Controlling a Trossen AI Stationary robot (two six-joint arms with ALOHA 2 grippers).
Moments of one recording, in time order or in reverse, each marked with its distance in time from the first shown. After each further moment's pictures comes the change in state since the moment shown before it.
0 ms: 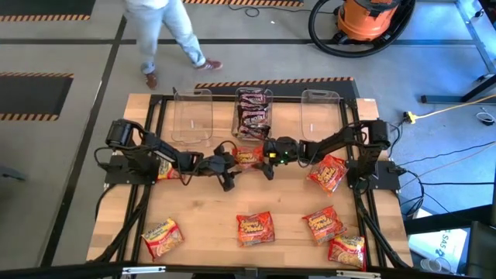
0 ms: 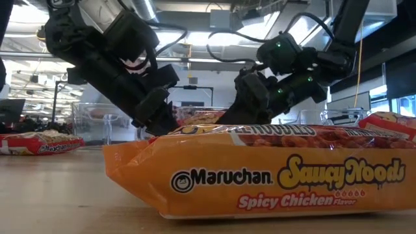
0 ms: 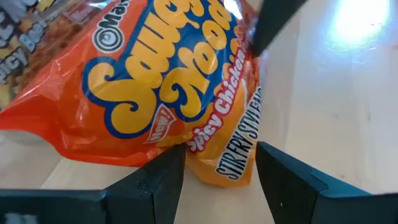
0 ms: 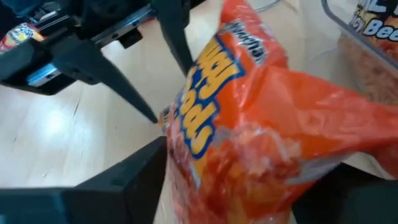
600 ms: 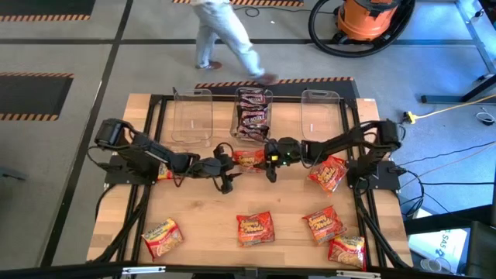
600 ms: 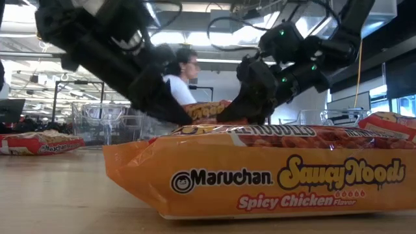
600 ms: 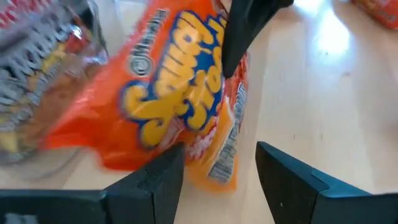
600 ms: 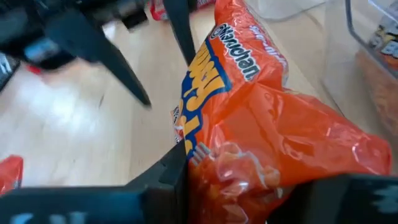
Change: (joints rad) left arm -0.063 -0.113 0.004 -0.054 -0.046 0.030; right arm 0.026 -0.102 0.003 -0.121 0.007 -0.060
